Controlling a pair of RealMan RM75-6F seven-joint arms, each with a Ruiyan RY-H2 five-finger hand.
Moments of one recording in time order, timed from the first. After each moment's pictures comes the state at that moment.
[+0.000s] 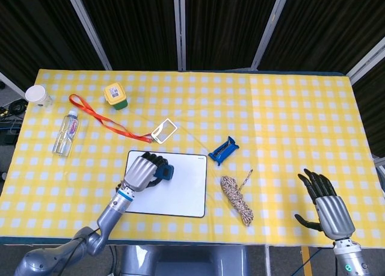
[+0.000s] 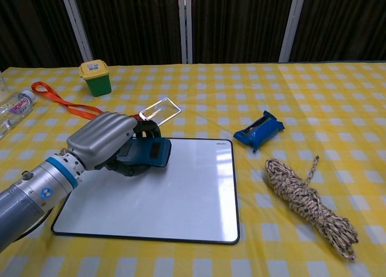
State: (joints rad) left arm -0.64 -2.09 -0.03 -0.63 1.60 1.28 -0.11; right arm 0.09 -1.20 -0.03 -1.61 -1.63 1.46 0.06
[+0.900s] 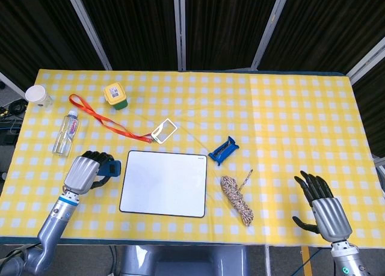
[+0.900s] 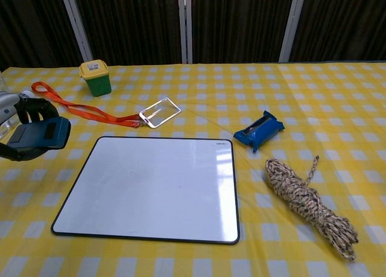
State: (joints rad) left arm -0.43 -1.60 0.03 -1.12 1.53 1.37 0.00; right arm 0.08 -1.21 -0.04 -1.62 -1.65 1.47 0.02
